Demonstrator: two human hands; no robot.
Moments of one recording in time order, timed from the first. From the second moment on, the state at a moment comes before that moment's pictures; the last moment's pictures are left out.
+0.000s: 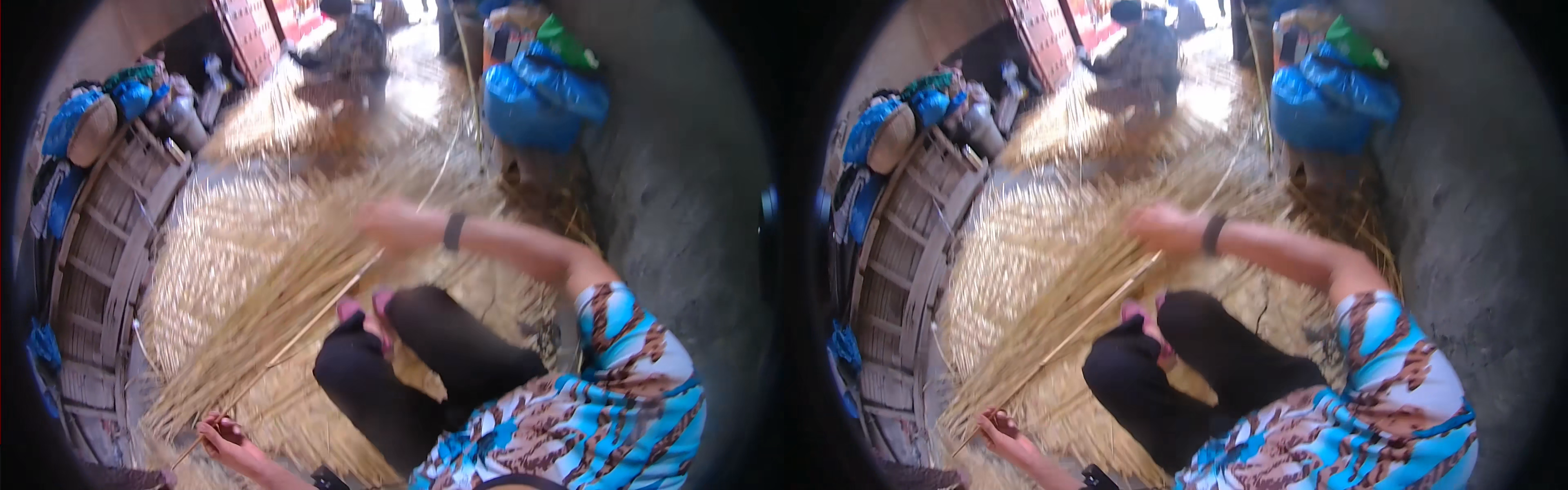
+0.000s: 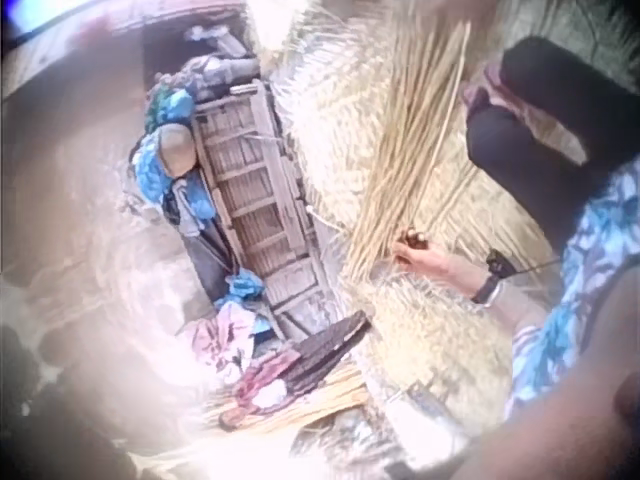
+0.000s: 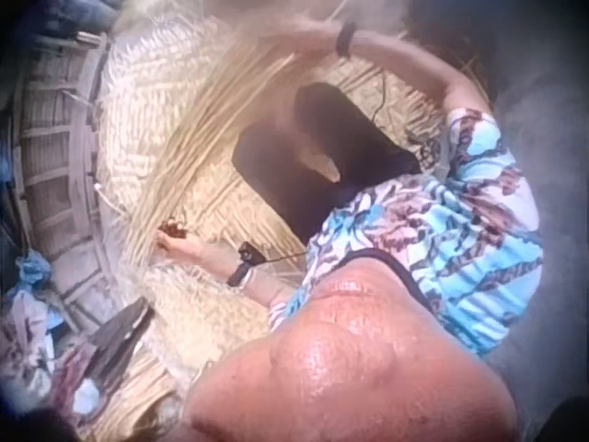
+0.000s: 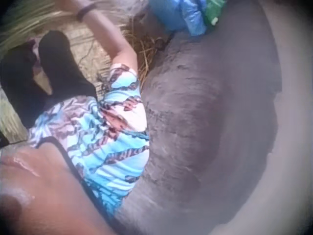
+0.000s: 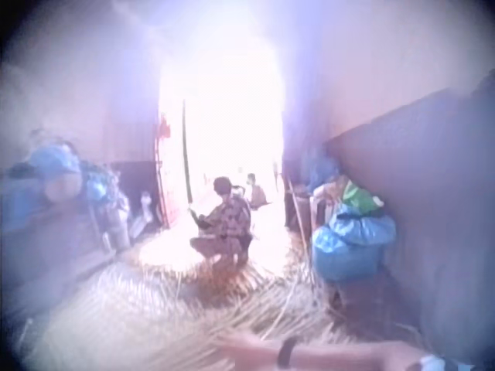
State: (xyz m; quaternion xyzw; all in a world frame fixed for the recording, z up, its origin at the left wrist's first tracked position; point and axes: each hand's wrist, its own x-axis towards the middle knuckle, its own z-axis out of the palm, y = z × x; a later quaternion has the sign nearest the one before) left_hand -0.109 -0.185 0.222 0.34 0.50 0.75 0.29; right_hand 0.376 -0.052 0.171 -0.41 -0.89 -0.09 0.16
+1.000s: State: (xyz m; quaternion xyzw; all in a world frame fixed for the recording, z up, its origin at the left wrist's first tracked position) left_hand -0.062 -0.026 -0.024 0.67 0.50 0.11 0.53; right_hand 0.258 -0.031 -0.043 -0.48 -0.84 0.19 0.16
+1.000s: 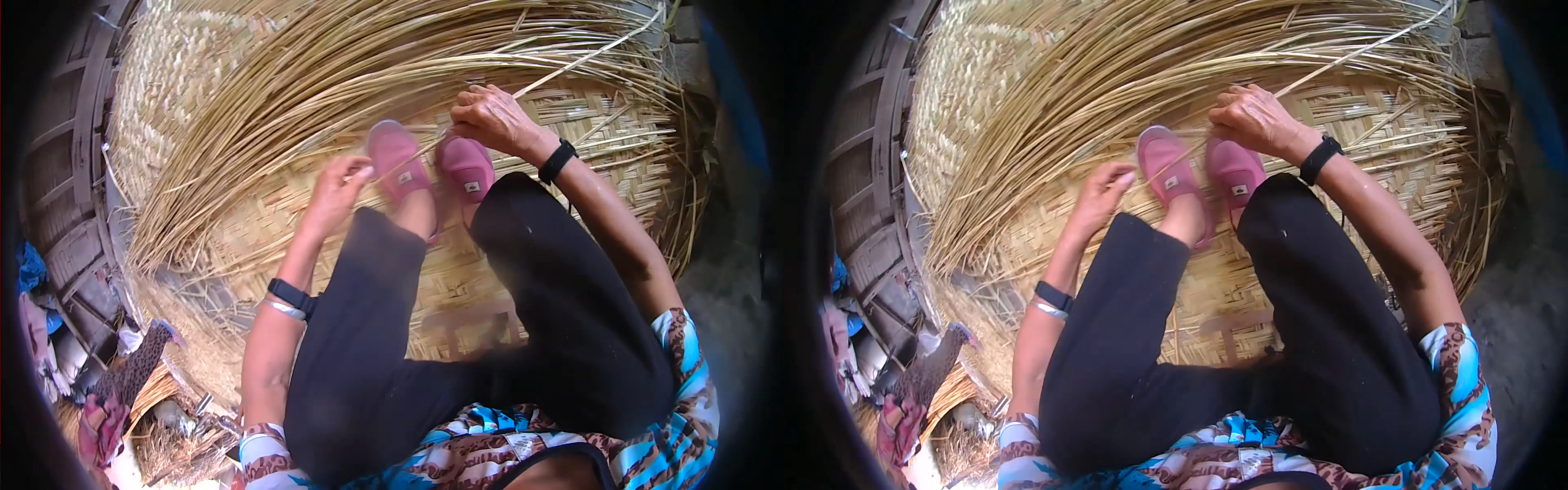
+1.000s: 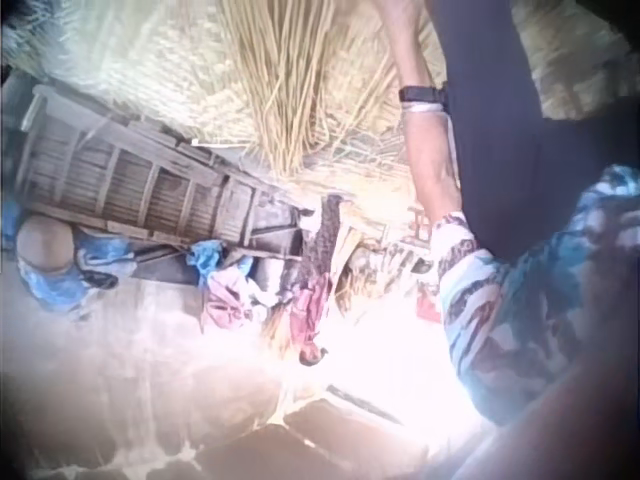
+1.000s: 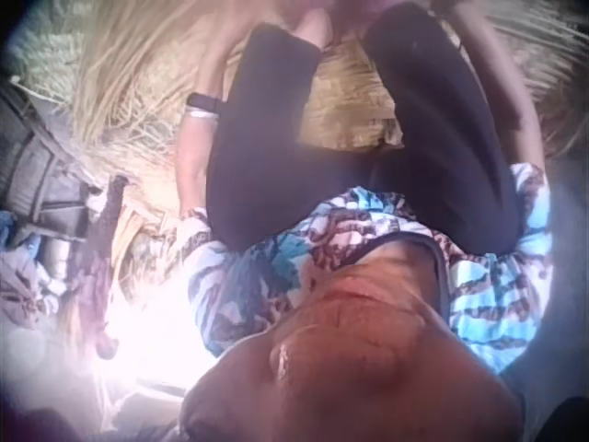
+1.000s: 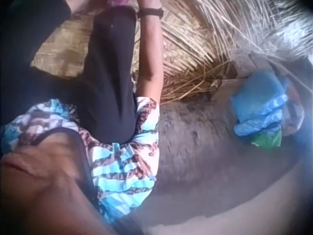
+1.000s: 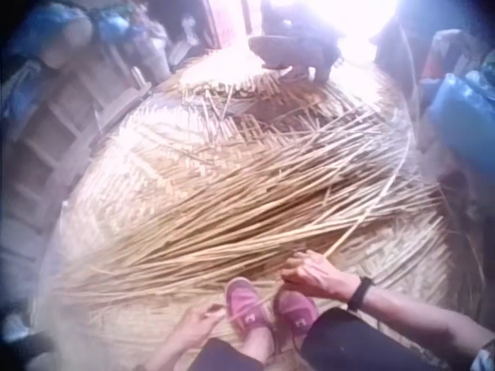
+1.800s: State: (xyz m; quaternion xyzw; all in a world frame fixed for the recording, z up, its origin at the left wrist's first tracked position) left_hand 0.011 -0.040 -0.015 0.84 0.40 0.16 0.33; right_hand 0.277 -0.044 -0.026 -0.48 -0.68 0.54 0.14
